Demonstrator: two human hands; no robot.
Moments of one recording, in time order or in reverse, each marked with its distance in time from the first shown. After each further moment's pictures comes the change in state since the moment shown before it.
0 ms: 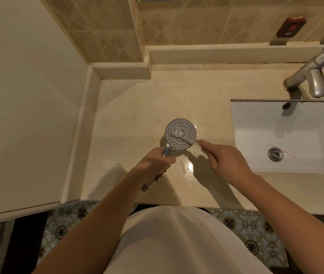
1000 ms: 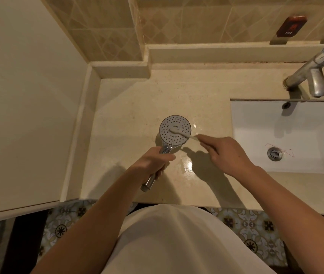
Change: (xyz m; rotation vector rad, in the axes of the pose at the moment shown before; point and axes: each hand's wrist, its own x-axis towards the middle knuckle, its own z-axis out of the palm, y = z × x) left_hand 0.000 -0.002 -0.001 -0.172 -0.012 -0.017; right_hand 0.016 0.001 -0.011 0.100 0.000 0.049
